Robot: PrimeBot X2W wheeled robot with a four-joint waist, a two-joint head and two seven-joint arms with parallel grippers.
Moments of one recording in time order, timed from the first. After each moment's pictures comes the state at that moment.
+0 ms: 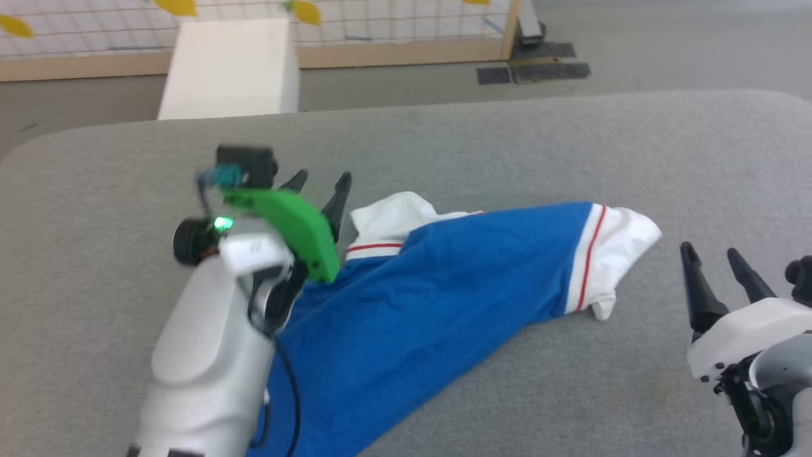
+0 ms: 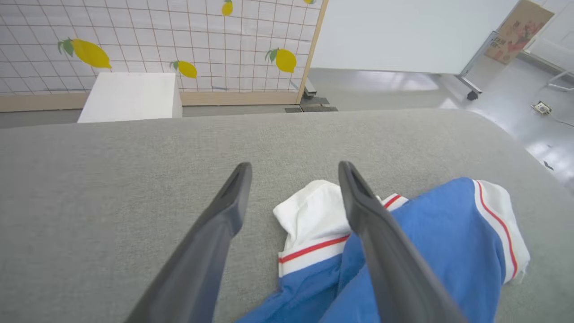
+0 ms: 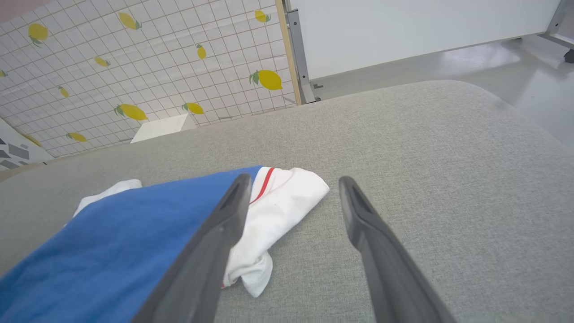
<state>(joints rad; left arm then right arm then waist) -0.55 0.11 -0.22 0.38 -0.42 -0.09 0.26 -0.10 -0.05 -0.23 -0.03 0.26 0.13 0.29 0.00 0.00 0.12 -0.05</state>
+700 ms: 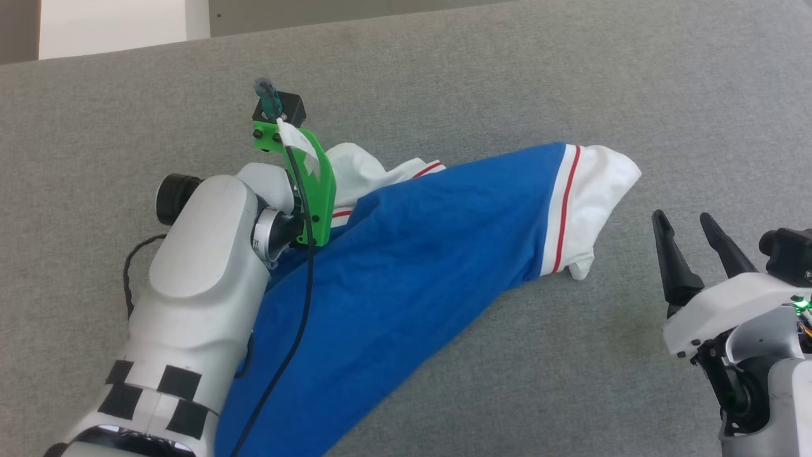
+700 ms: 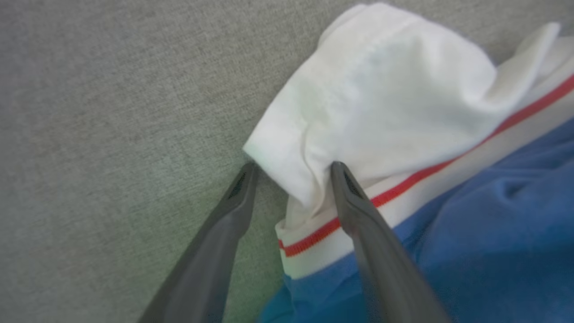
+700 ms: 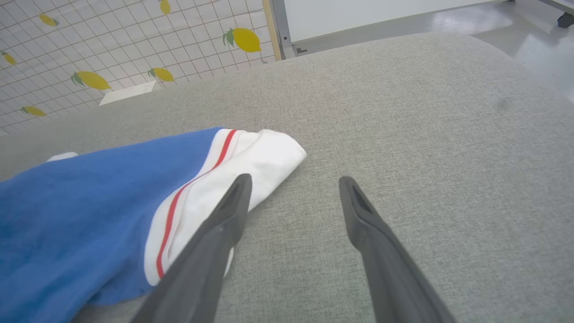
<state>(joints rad) -0.84 0.15 -0.36 0.65 -0.36 -0.02 0.87 -0.17 -0.05 -0.15 -0.01 0.26 0.13 0.24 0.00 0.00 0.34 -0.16</state>
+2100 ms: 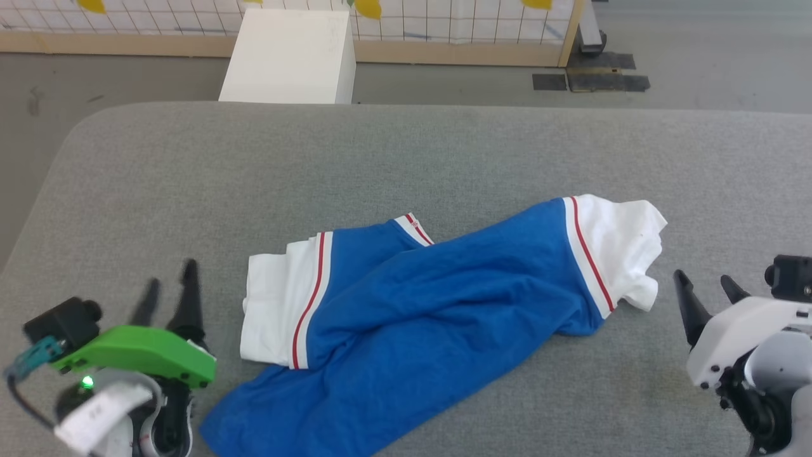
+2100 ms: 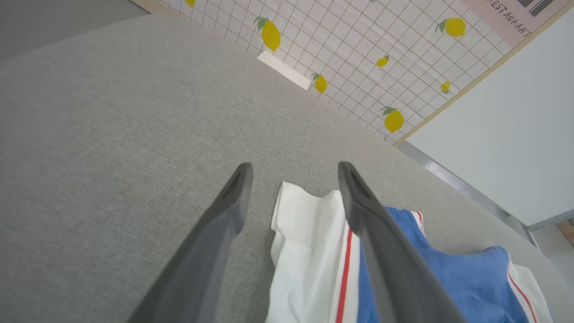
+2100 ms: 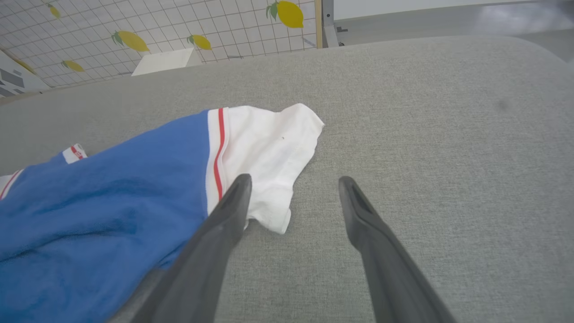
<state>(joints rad) -0.10 0.13 0.11 0.05 -0.63 0.03 0.13 -0.11 -0.05 -0.24 0.00 0.18 0.13 0.46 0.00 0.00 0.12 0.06</state>
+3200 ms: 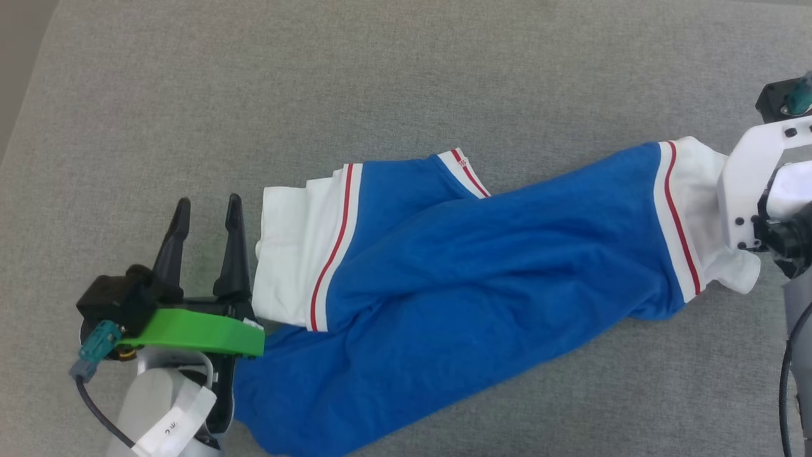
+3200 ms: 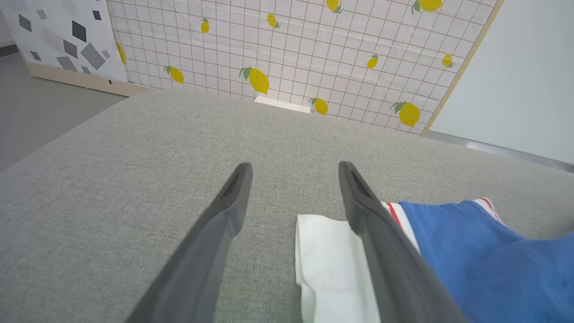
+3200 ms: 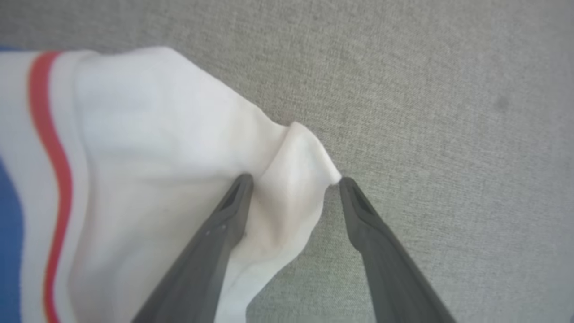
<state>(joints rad) -0.20 0.12 -0.02 0.08 -0.35 -0.12 -0.25 -0.62 -0.26 -0.07 0.30 -0.05 0.13 1.03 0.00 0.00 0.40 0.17</state>
